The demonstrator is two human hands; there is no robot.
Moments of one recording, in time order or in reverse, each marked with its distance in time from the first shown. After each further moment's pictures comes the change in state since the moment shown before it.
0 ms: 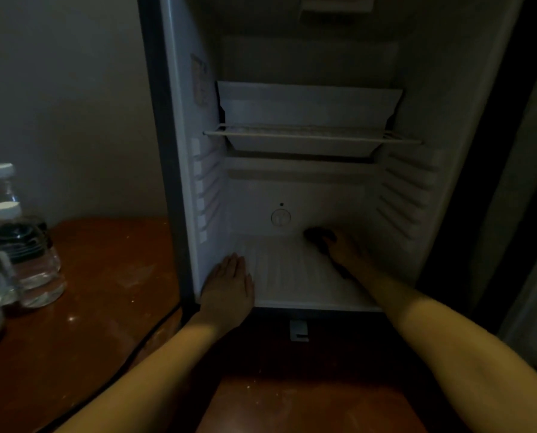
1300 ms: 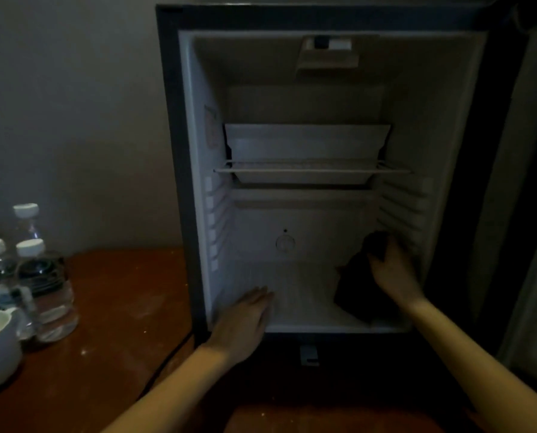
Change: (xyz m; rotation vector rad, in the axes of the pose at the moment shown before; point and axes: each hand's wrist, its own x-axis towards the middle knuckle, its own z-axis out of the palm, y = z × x) left_hand -0.020 0.005 -0.036 -0.276 0.047 0.231; right_hand -0.078 -0.046 -0.071 -0.016 0.369 0.041
